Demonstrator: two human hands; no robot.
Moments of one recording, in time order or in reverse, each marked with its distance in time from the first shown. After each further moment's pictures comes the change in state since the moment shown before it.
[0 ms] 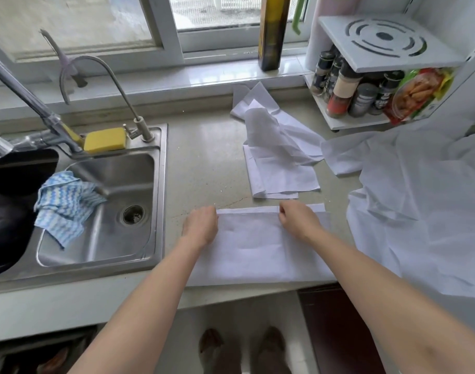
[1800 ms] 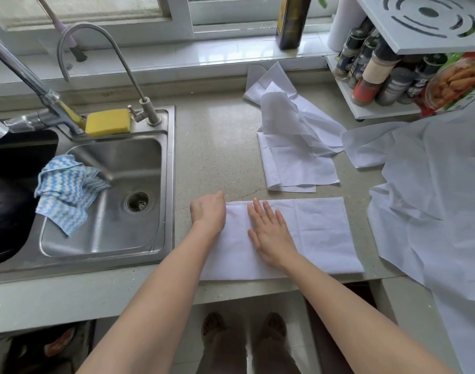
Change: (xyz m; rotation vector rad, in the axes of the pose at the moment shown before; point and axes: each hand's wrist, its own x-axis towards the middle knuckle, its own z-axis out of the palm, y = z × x) left_hand 0.021 -0.007 0.000 0.154 -0.007 -0.070; right_hand -0.032 -0.075 0.061 -0.069 -0.135 -0.210
